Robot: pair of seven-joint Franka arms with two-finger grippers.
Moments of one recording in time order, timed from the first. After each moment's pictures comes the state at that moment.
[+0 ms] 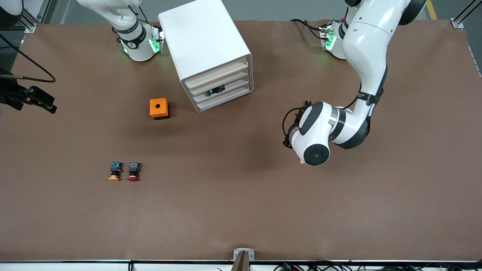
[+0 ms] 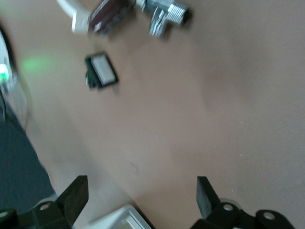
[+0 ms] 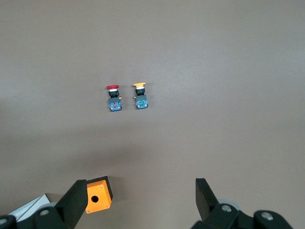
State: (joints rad) left arm -0.42 0.73 -0.09 -1.39 -0.29 1.56 -1.64; right arm -0.01 -0.02 -0.02 -1.62 -0.05 1.64 0.07
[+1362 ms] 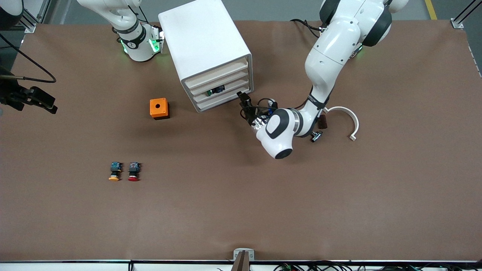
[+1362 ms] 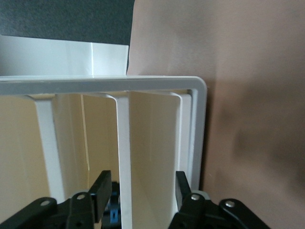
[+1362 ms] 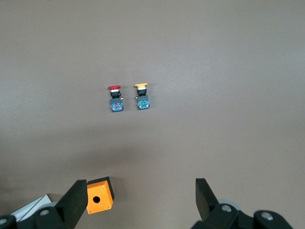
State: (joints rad) left arm -0.60 0.96 -0.09 -1.40 -0.97 1.55 -2.31; right arm -0.01 -0.02 -0.02 -1.62 -0.04 1.65 0.07
